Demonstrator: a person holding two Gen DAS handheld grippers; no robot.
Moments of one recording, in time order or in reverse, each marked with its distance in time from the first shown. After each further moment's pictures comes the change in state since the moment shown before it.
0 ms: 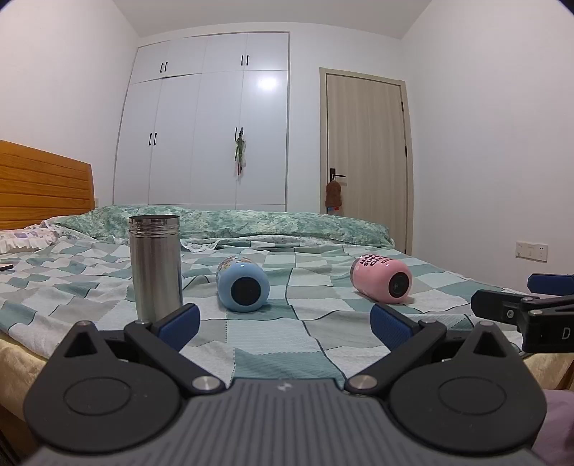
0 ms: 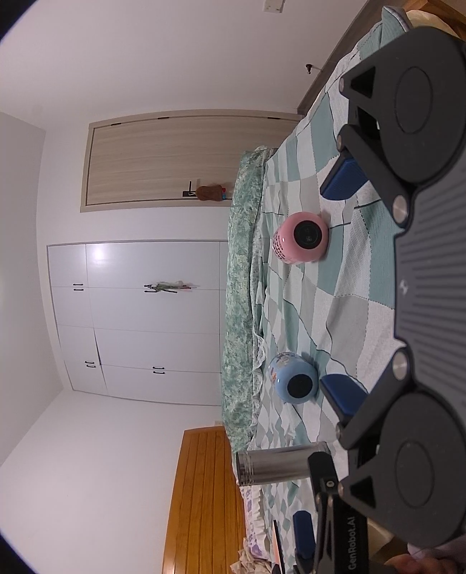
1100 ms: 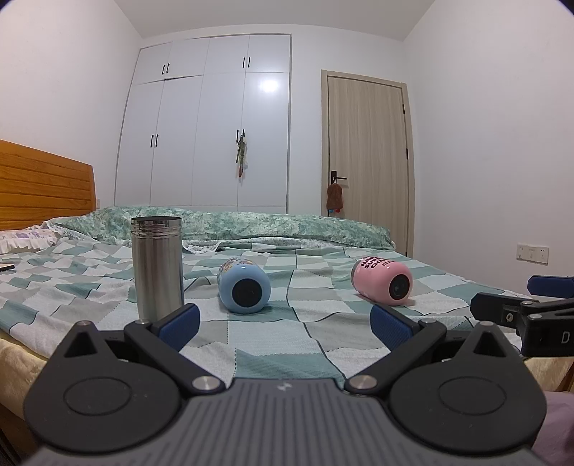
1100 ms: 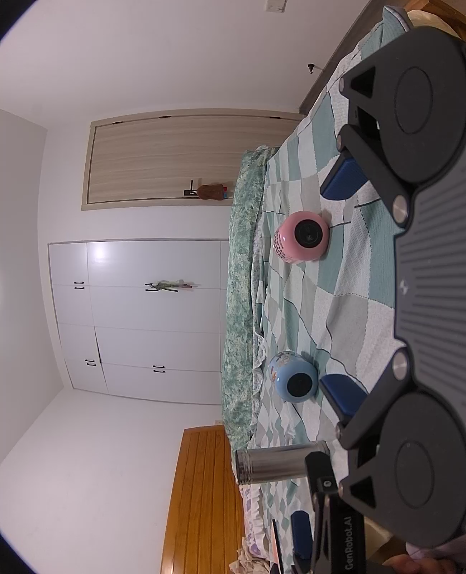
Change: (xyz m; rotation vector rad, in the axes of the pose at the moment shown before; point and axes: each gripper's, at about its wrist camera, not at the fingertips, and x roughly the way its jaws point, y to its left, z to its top) left arm -0.001 0.000 0.001 -0.005 -0.007 0.005; right arm 0.000 0.001 -0.001 -0.002 -0.002 0.000
